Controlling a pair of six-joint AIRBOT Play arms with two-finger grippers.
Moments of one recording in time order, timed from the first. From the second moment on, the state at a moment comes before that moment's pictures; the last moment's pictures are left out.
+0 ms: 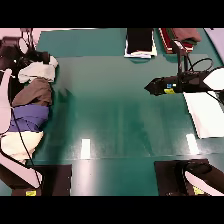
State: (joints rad) left arm 0.01 -1.79 1.88 1.74 -0.95 -1.61; right arm 0.25 -0.97 1.07 -1.10 1.02 1.49
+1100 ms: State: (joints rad) left arm 0.08 -1.81 1.95 1.71 -0.91 -1.62; right arm 0.25 -0.97 1.20 -1.10 1.02 1.49
